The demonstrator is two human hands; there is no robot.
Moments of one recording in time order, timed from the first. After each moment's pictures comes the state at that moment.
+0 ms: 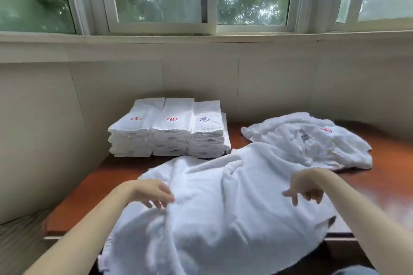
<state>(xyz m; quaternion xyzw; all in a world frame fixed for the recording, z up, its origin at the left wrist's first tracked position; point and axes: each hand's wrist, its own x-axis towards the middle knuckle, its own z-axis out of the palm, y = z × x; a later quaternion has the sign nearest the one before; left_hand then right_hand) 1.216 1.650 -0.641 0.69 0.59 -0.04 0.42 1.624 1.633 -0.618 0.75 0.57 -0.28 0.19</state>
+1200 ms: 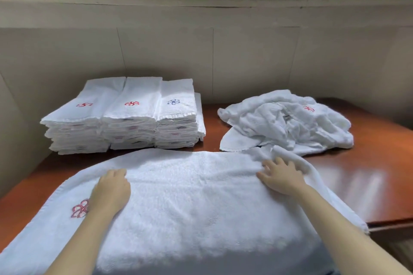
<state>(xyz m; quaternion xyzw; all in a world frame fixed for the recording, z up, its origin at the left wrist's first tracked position) 1.233 1.720 -0.733 0.65 0.75 0.12 0.02 1.653 1.678 -0.722 0.80 0.59 -0.08 -0.02</state>
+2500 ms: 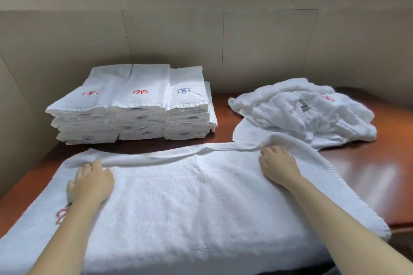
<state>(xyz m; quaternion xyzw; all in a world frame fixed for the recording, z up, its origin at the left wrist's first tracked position) 1.185 1.728 -0.724 0.55 0.83 0.10 0.04 1.609 1.707 -0.729 0.77 0.62 -0.01 -0.09</state>
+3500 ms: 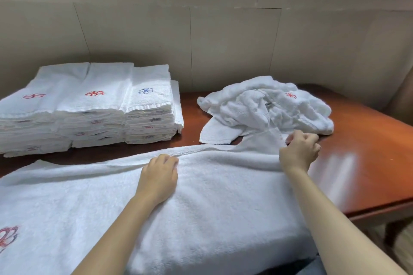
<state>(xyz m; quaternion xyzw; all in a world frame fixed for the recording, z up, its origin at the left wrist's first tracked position) 1.381 1.738 -0.746 0.81 0.56 0.17 0.03 1.690 1.682 -0.703 0.85 0.32 0.06 -0.42</state>
